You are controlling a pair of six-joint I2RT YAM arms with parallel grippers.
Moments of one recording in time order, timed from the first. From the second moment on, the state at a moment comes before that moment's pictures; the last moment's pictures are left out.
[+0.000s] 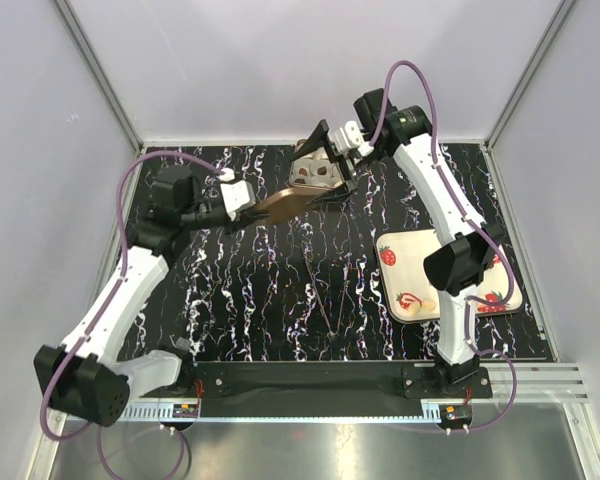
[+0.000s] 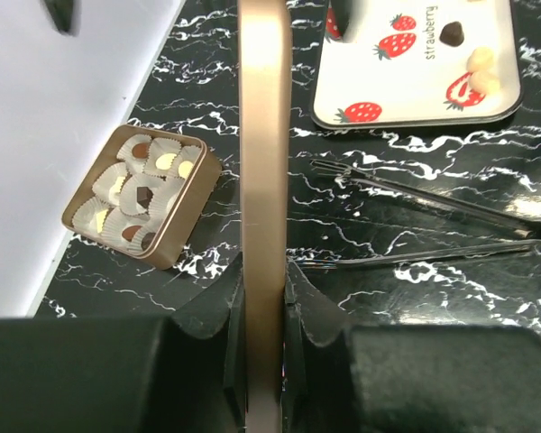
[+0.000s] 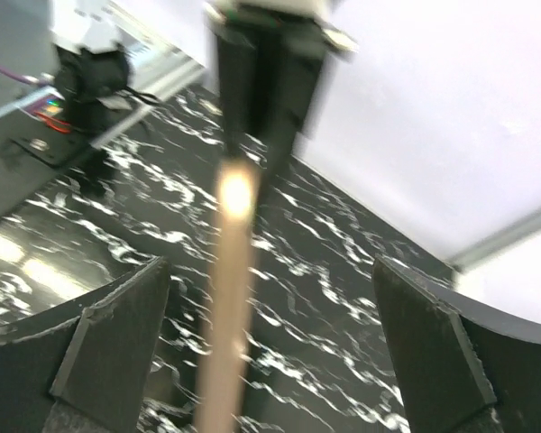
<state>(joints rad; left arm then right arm) -0.28 1.16 1.08 -0.31 0.90 0.63 0.44 2.05 2.33 -1.36 -1.46 -1.57</state>
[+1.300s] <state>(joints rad) -0.06 1.35 1.01 0.62 0.75 -0.99 0.26 1.87 1.45 0.87 -0.99 0.89</state>
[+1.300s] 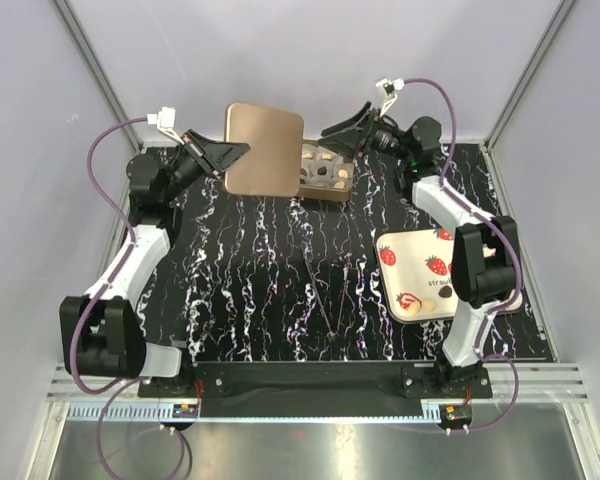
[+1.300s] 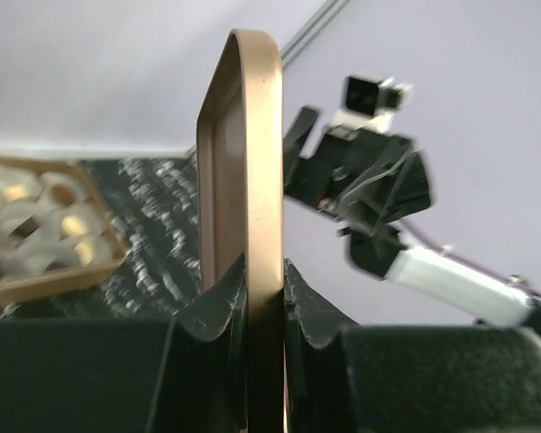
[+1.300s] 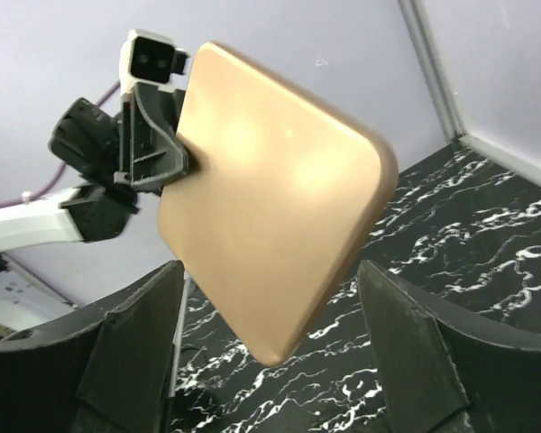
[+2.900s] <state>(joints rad) -0.10 2.09 1.56 0.45 0.61 -0.87 0.11 2.57 2.11 0.79 -1.03 1.25</state>
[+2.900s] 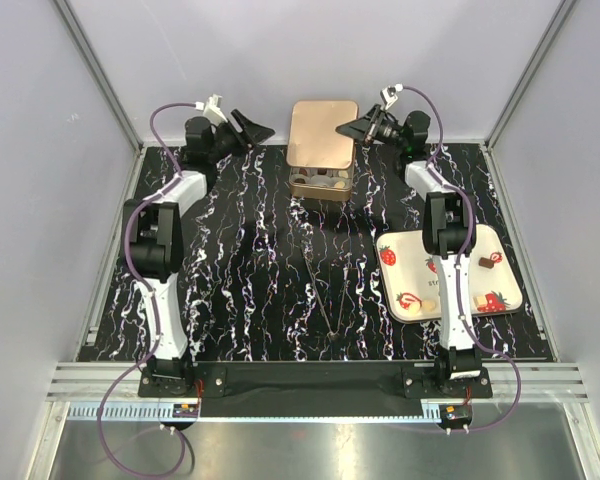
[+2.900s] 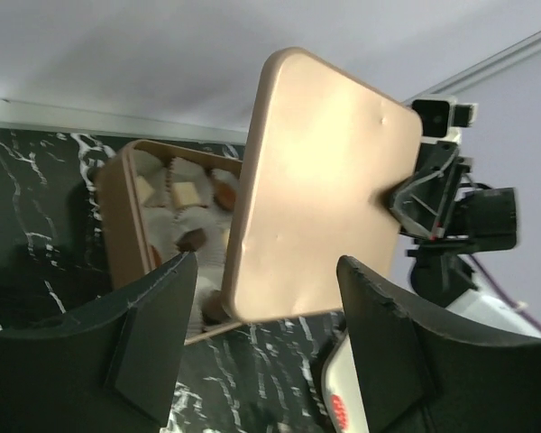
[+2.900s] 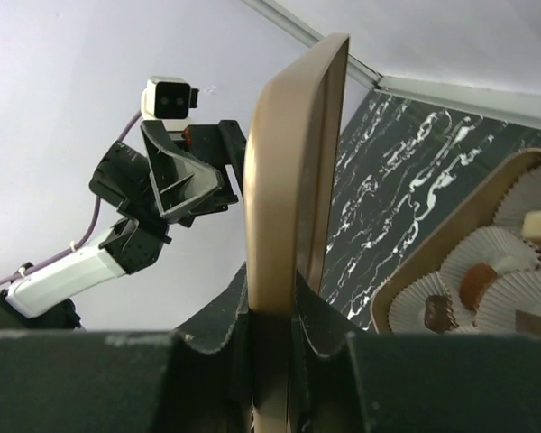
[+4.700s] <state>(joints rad) -0.21 2.36 1.72 0.37 0.51 -0.75 0.09 2.86 2.38 0.44 -0.97 1.43</state>
